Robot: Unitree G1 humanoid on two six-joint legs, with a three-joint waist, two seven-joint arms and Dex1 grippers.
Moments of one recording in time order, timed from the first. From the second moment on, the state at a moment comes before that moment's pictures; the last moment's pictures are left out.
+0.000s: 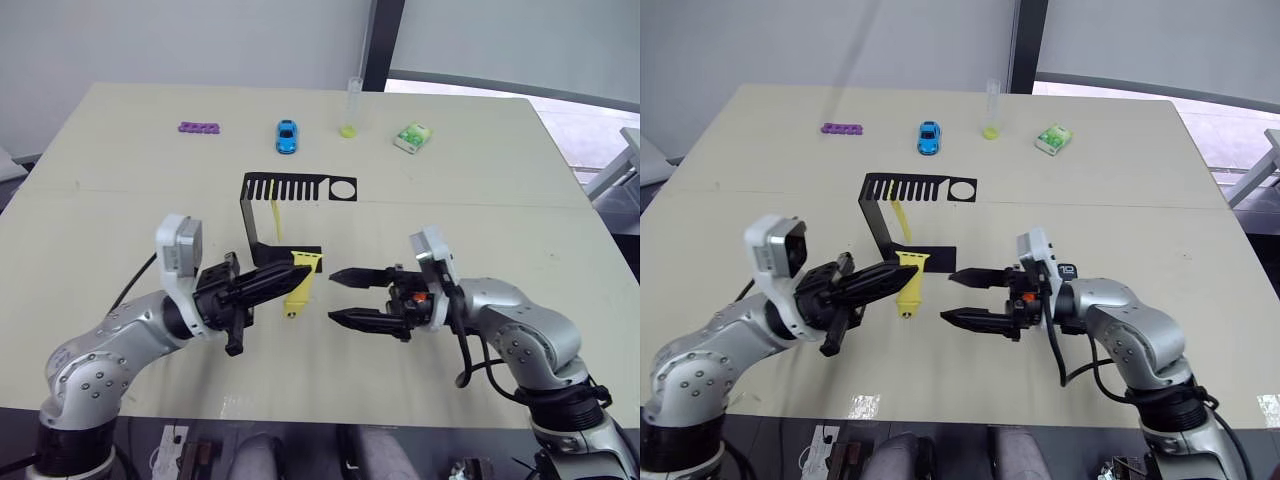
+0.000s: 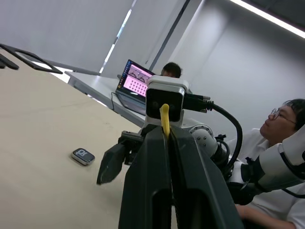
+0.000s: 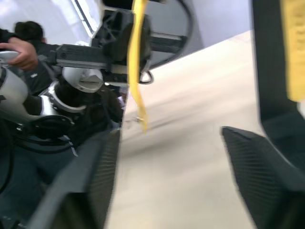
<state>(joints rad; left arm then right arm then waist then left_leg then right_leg) -0.15 0.62 0.23 -0.54 -1.25 0.75 -0.65 -0.37 -0.56 0.05 -0.35 0.79 0.67 1.02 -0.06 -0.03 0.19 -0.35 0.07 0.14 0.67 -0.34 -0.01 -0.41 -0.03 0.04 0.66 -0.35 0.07</state>
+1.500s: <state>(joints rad) 0.00 0.75 0.46 -0.49 -0.88 0.50 -0.76 0.19 -0.62 -0.42 -0.24 0.41 0.23 0.68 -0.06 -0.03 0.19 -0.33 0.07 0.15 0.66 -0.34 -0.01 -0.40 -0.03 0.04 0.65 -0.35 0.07</state>
